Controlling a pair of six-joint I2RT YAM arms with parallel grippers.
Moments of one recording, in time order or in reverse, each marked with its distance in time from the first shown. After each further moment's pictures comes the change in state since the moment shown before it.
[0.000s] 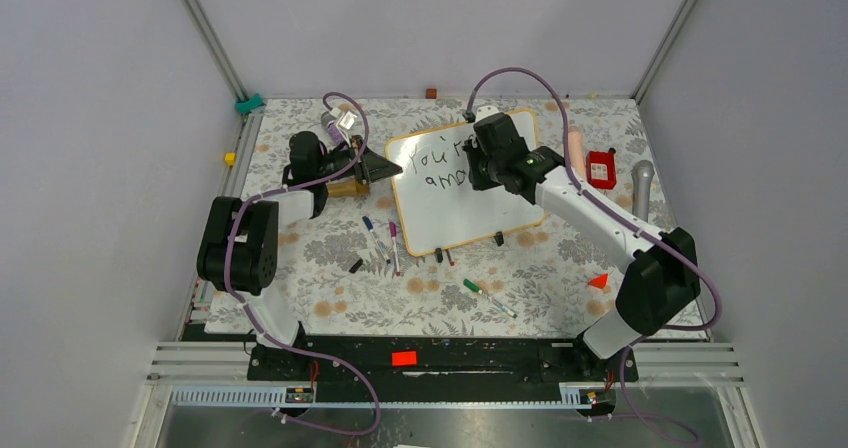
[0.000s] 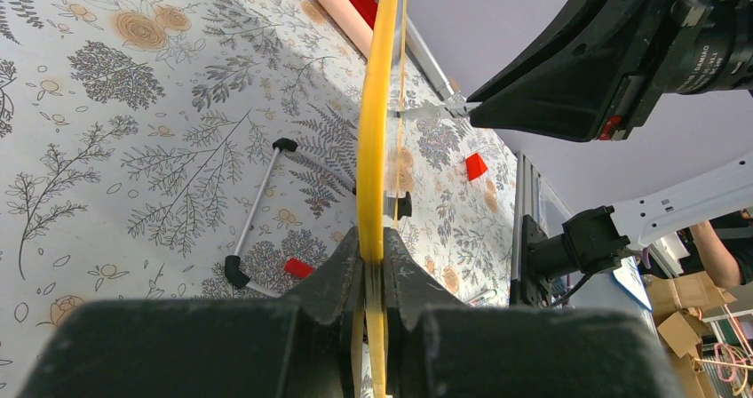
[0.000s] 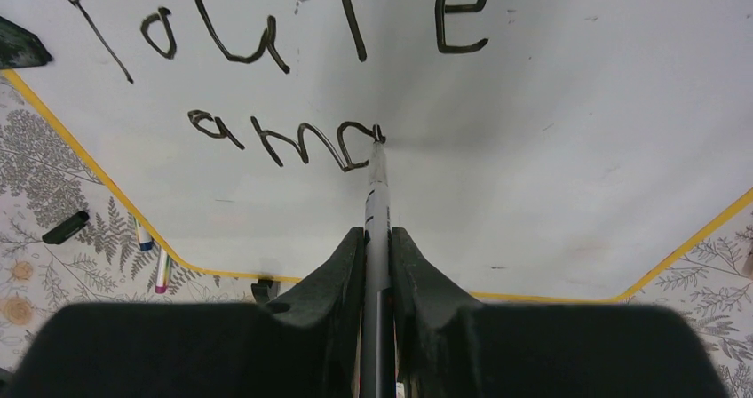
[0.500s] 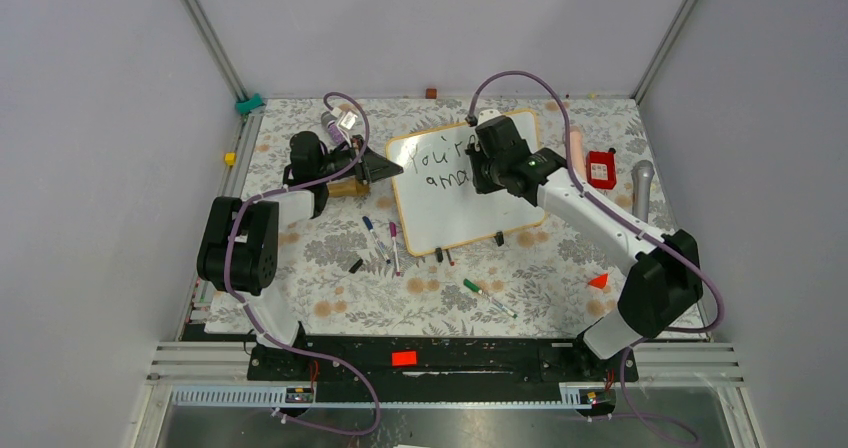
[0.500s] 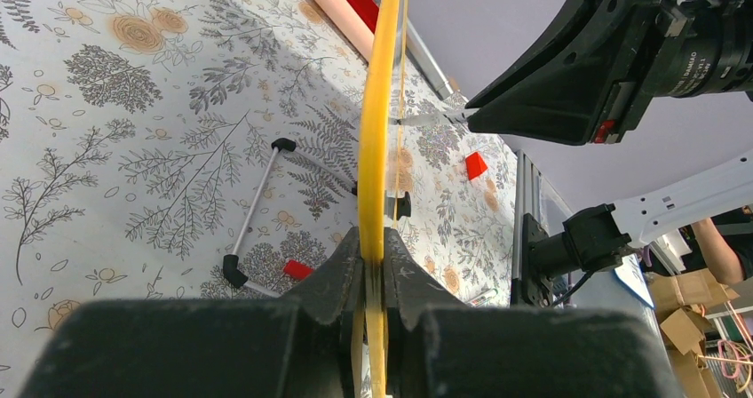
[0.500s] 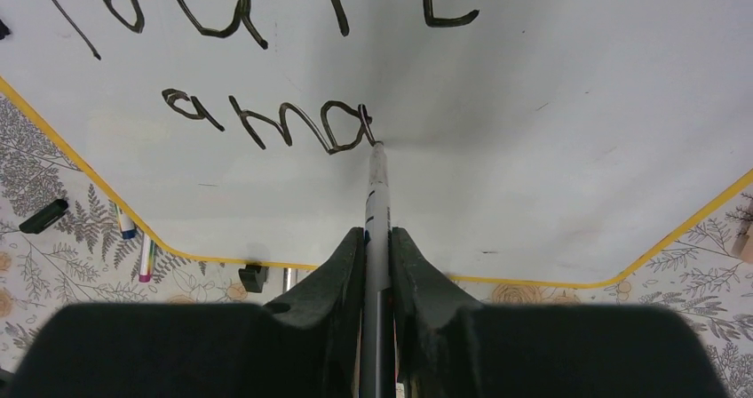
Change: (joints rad) left arm -0.002 0.000 0.000 0.002 0.001 0.003; right arm -0.001 -0.017 -0.030 -0.027 0.011 -0.004
